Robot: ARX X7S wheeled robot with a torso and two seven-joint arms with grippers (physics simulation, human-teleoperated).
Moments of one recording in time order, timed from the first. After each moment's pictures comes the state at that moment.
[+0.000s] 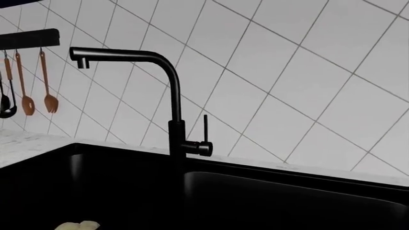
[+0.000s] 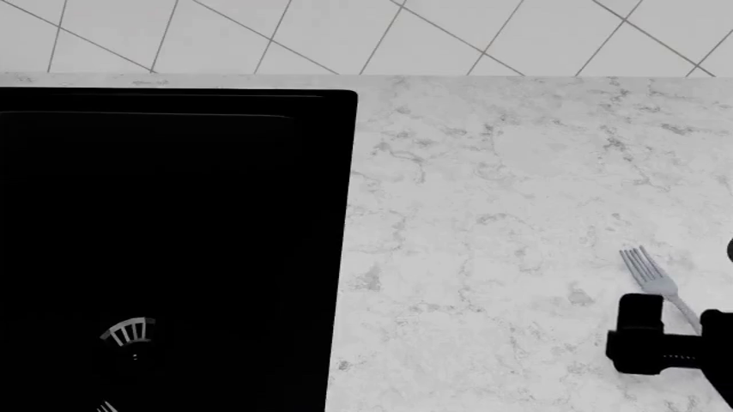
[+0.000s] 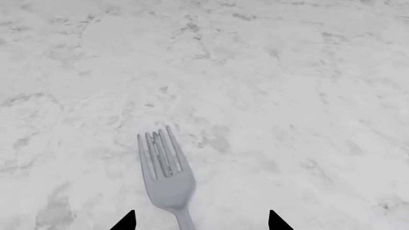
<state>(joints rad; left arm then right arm) -0.43 -0.39 -0.19 0.56 -0.38 -0.89 -0.35 1.23 1.10 -1.44 0.16 1.60 0.26 0.39</state>
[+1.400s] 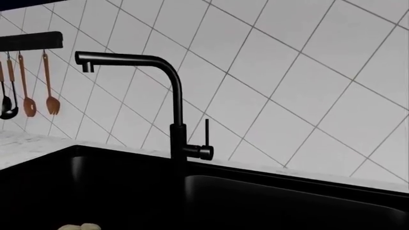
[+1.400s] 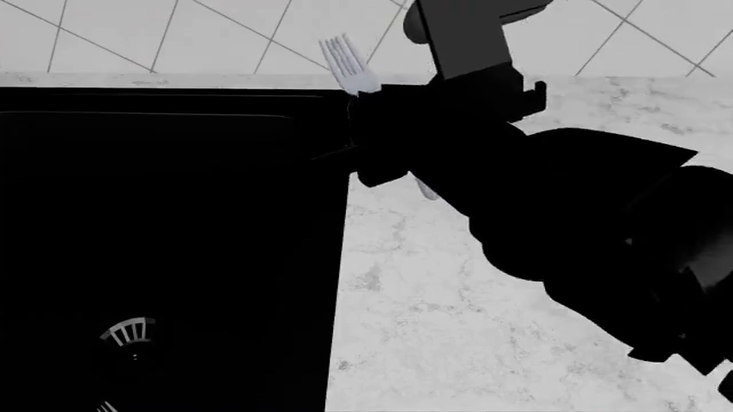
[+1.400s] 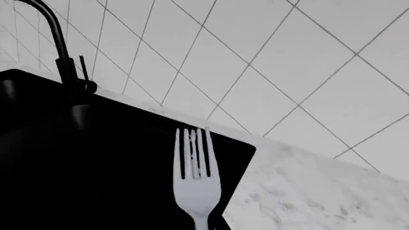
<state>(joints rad) -0.42 -0.40 -0.22 0.59 -0.42 -0.90 -0.36 1.56 0.60 -1.35 0.21 1.54 0.39 0.27</state>
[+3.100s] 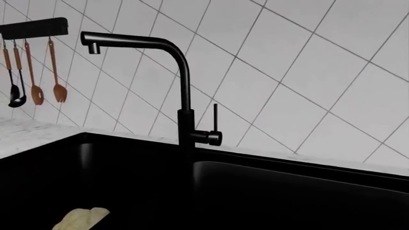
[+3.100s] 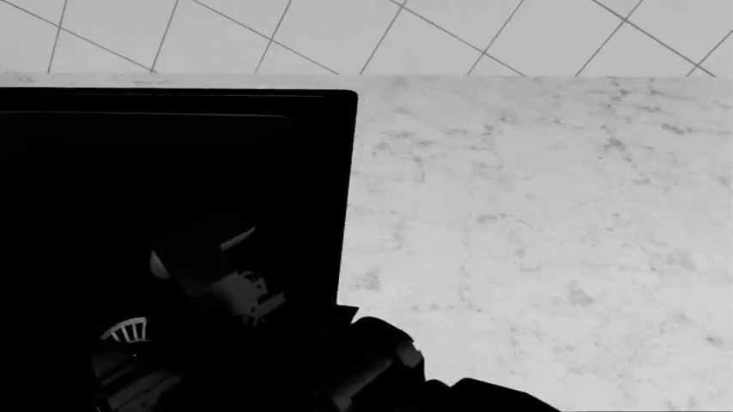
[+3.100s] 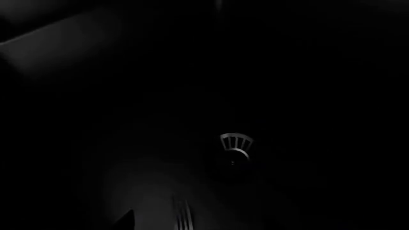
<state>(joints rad) -0.37 -0.41 -0.22 0.53 -0.41 -0.83 -0.37 1.25 0.00 -1.50 0.70 1.40 0.33 -0.02</state>
